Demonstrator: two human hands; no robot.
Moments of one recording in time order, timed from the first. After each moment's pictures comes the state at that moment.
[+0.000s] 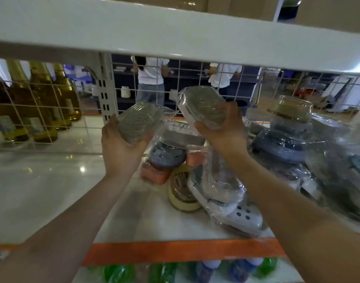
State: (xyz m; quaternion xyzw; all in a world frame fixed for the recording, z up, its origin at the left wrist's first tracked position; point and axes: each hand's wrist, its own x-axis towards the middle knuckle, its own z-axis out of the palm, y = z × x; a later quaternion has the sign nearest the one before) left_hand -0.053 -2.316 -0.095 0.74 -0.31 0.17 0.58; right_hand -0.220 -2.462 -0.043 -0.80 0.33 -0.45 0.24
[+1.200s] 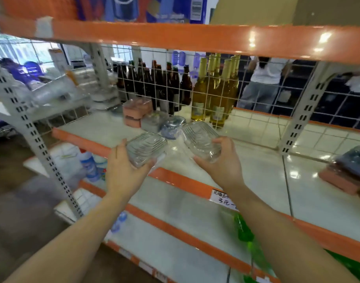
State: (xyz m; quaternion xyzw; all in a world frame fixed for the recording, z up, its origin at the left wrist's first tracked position) left_hand 0.105 -1.840 -0.134 0.88 -0.12 0.21 0.42; right_hand 0.026 -2.056 -0.116 -0.86 0.15 -0.30 0.38
